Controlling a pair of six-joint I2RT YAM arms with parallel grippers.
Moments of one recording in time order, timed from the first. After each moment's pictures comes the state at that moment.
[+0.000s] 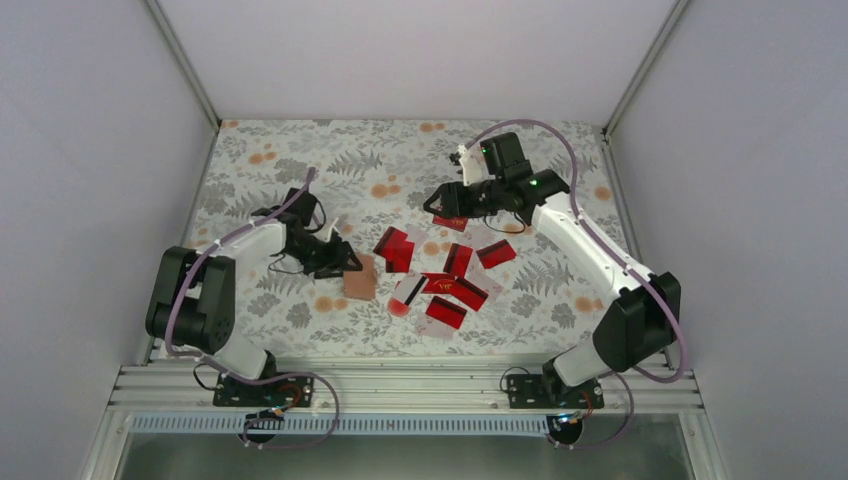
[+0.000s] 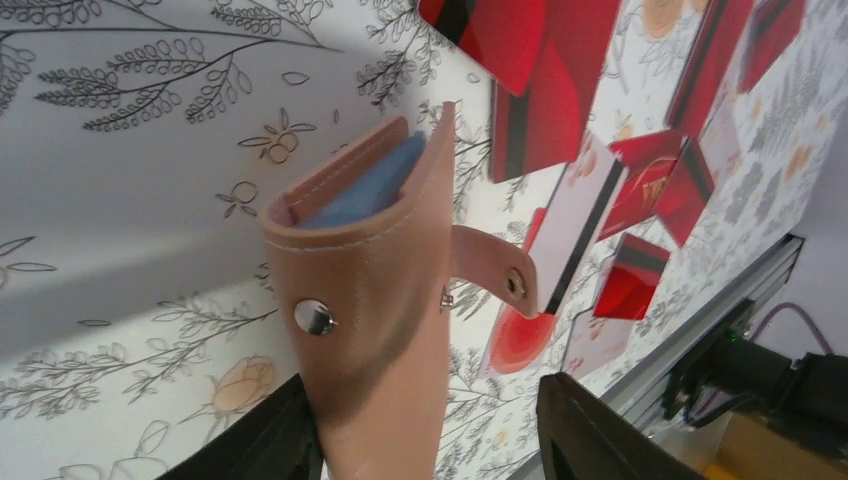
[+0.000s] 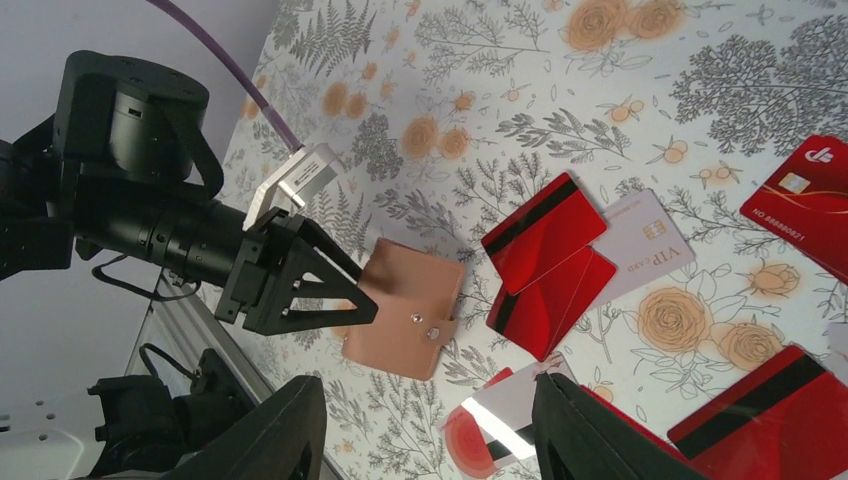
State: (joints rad) left arm -0.22 1.56 0.87 -0.68 0.68 -0.30; right arm 0.48 1.50 1.37 -0.71 -0.55 0.35
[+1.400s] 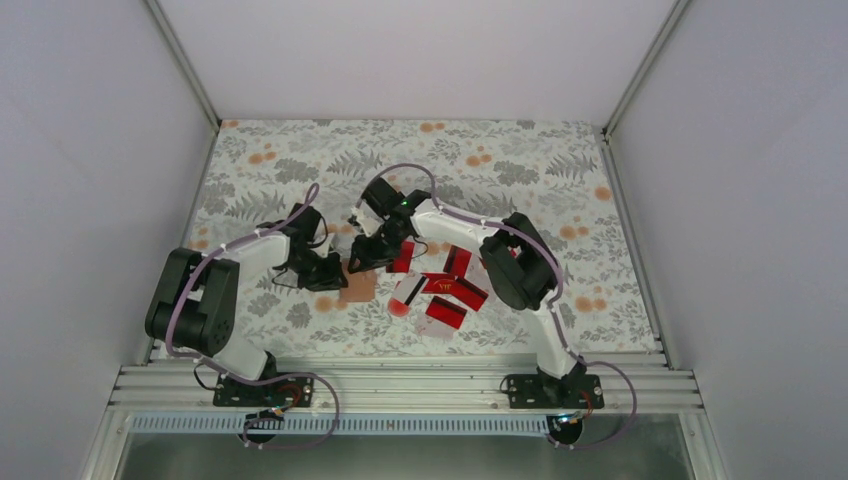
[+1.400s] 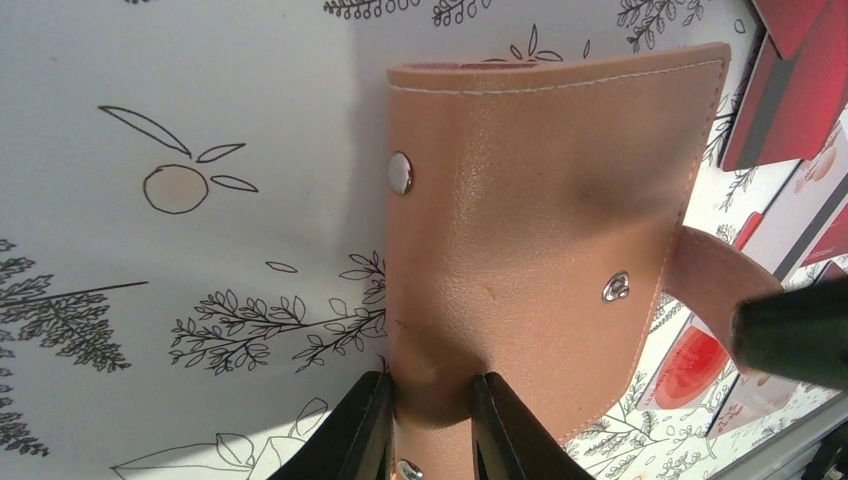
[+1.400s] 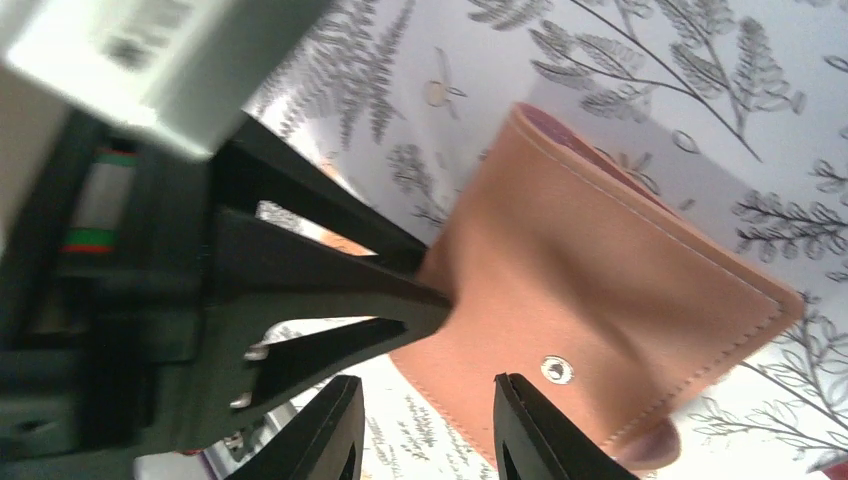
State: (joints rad) left arm -0.26 1.55 0.76 -0.63 0.46 -0.36; right arm 0.84 2.17 1.69 -0.69 -0.65 0.40
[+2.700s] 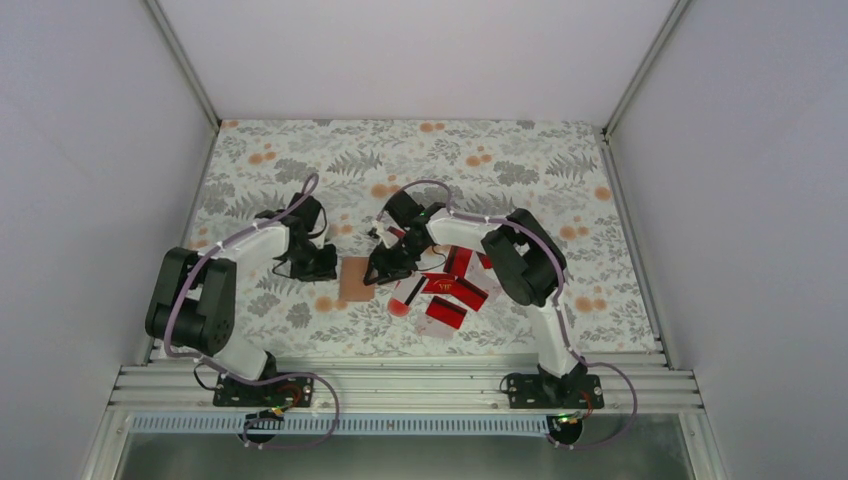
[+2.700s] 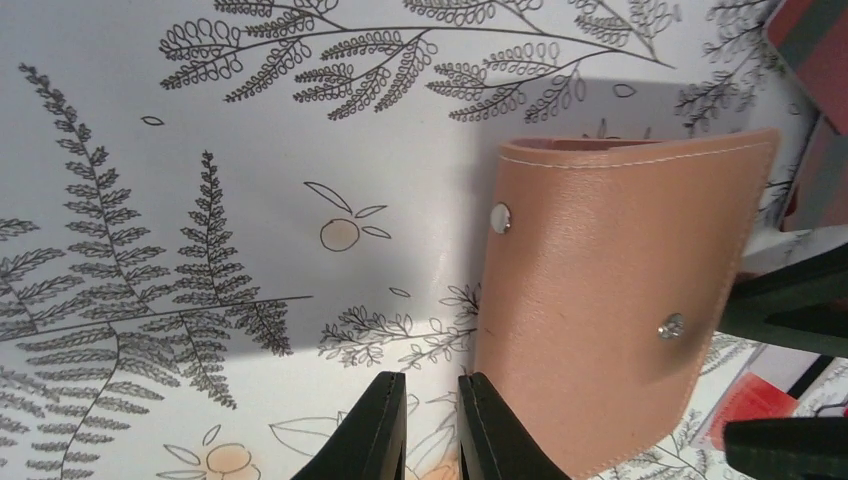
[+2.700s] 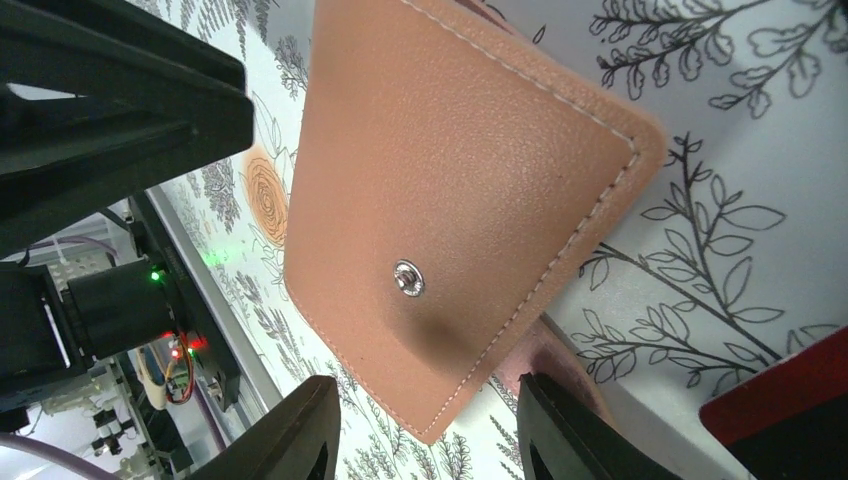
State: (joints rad) left arm -0.26 1.54 0.86 -0.74 0.29 -0.35; right arm 0.76 2.16 1.46 -0.58 -0.76 0.36
